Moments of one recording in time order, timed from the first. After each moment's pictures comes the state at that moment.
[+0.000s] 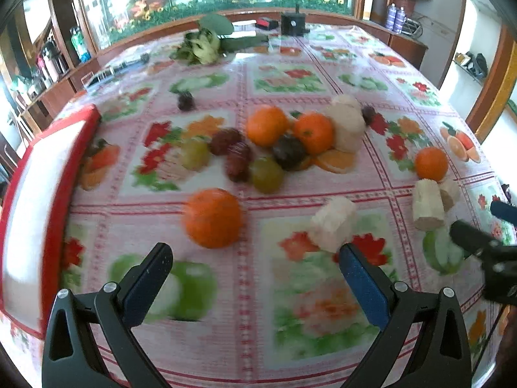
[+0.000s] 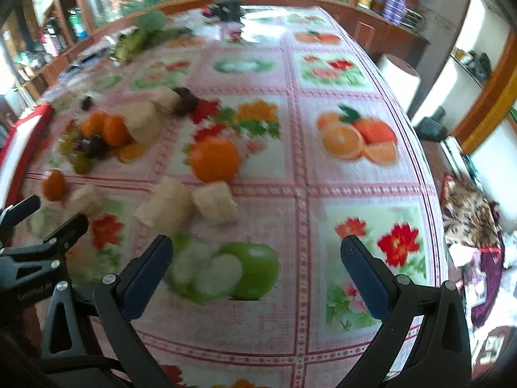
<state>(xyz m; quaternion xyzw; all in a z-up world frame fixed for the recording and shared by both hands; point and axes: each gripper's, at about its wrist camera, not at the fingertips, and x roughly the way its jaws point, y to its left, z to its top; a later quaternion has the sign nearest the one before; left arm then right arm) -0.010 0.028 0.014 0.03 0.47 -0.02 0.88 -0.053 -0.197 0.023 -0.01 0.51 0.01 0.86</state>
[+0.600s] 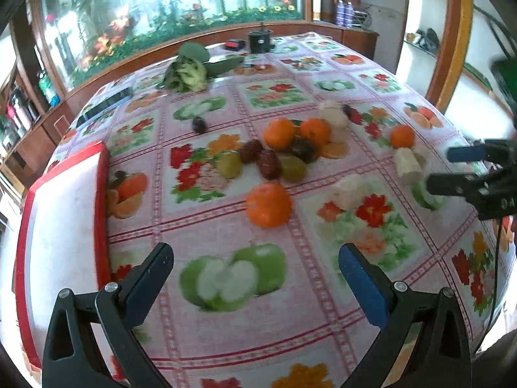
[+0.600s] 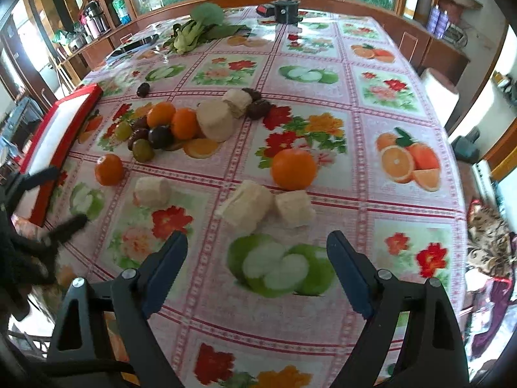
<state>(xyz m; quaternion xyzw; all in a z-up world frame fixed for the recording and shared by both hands) -0.033 0.079 0.040 0.08 0.45 -0.11 0.88 -0.061 -0.165 0.035 -0.02 0.51 0.09 0.85</state>
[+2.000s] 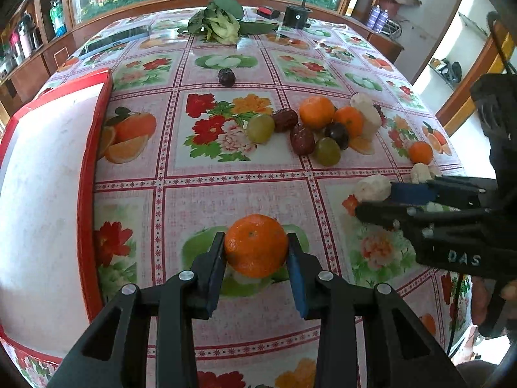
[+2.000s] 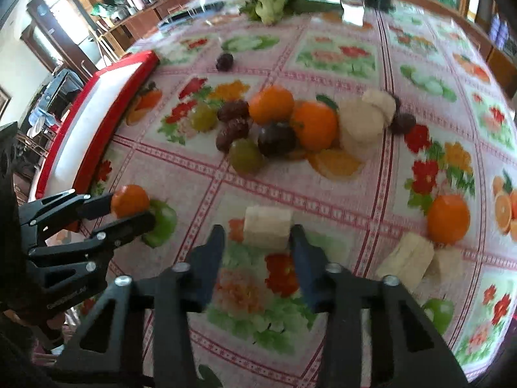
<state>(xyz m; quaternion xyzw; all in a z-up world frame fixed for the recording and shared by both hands) -0.014 0.107 0.016 -0.03 0.51 -0.11 0.85 -0.016 -0.062 0.008 -0.02 0.55 0.20 0.81</state>
